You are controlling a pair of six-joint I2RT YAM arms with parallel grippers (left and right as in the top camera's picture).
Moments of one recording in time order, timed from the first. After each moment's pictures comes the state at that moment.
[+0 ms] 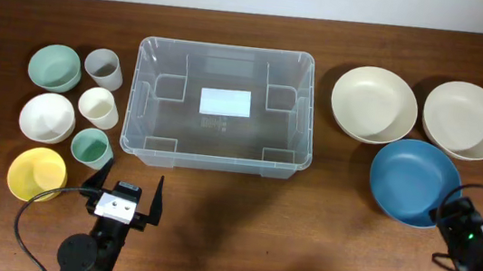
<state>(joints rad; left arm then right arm) -0.05 0.01 0.03 -0.09 0.14 0.19 -0.66 0.93 0.90 -1.06 -0.07 0.44</state>
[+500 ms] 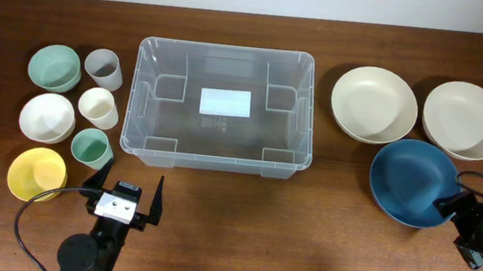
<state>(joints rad) -0.05 0.01 0.03 -0.09 0.14 0.19 -0.90 1.38 0.89 -0.88 -0.43 0.07</state>
